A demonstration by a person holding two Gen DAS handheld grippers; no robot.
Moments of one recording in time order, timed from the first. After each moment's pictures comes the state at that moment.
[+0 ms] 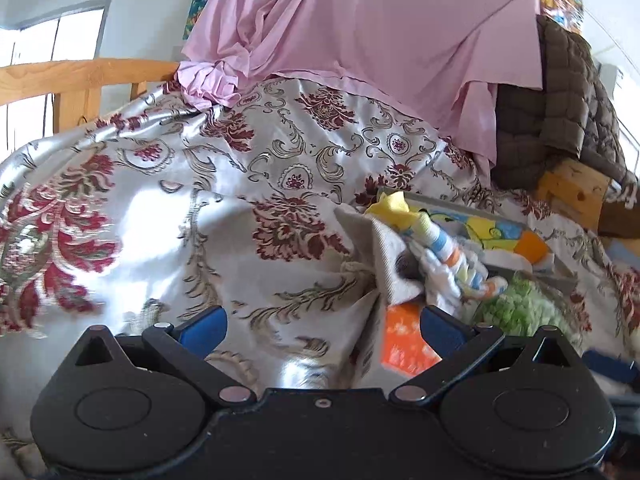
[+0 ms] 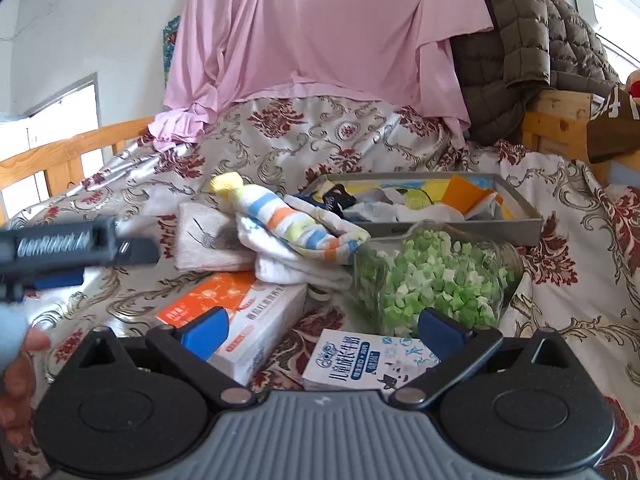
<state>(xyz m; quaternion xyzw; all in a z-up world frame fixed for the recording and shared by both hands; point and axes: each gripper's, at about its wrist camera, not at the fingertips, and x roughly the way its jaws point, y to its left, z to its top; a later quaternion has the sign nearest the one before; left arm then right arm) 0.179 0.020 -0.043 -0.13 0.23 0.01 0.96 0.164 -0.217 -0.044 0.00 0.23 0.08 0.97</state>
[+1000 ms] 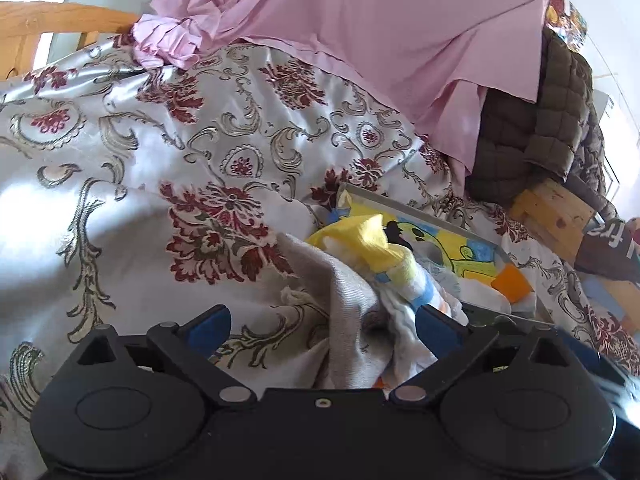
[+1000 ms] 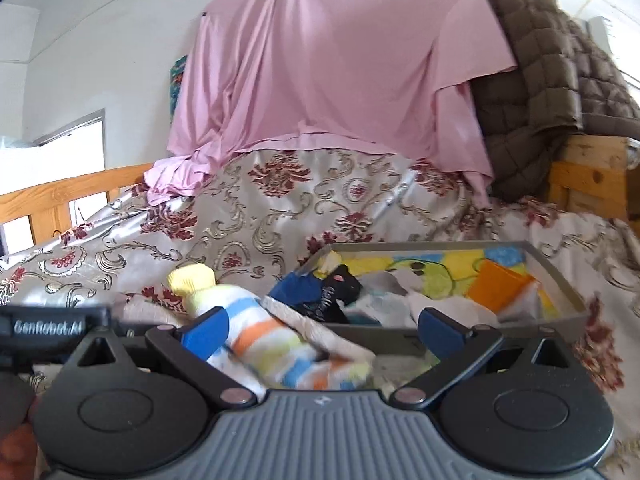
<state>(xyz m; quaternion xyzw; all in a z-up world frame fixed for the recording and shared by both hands) 0.278 0.024 -0.057 -0.20 0.26 -0.06 0.94 0.263 -0.218 -0.025 0.00 0.15 0.12 0.98</state>
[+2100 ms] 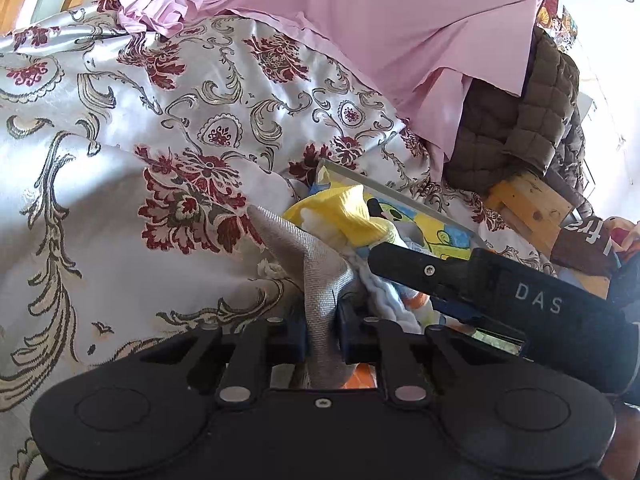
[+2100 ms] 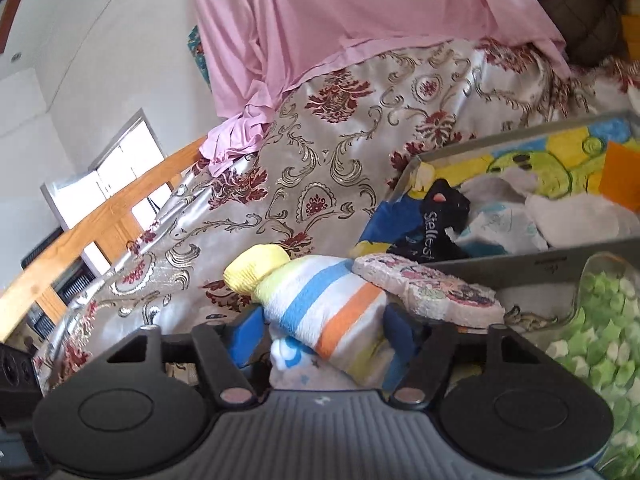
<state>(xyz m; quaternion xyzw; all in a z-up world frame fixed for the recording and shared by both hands) 0.285 0.026 -0.078 -0.23 0.27 -0.11 0.93 0.330 -0.211 -0.042 0.15 0.29 0.25 0.91</state>
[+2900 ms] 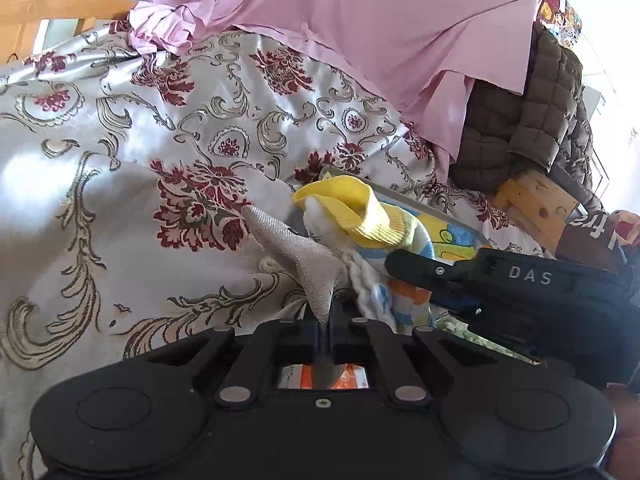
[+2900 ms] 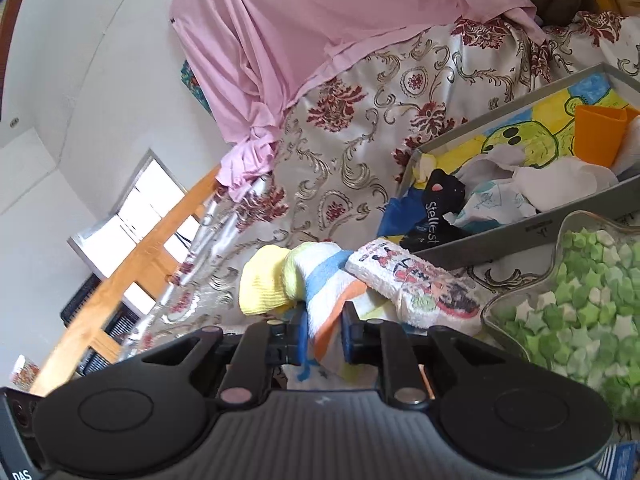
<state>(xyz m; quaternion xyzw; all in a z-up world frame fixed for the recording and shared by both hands) 0.249 0.011 -0.052 -0.21 0.27 -0.08 0.94 0.304 -0.241 -0.022 0.25 0.30 0.26 0.88</state>
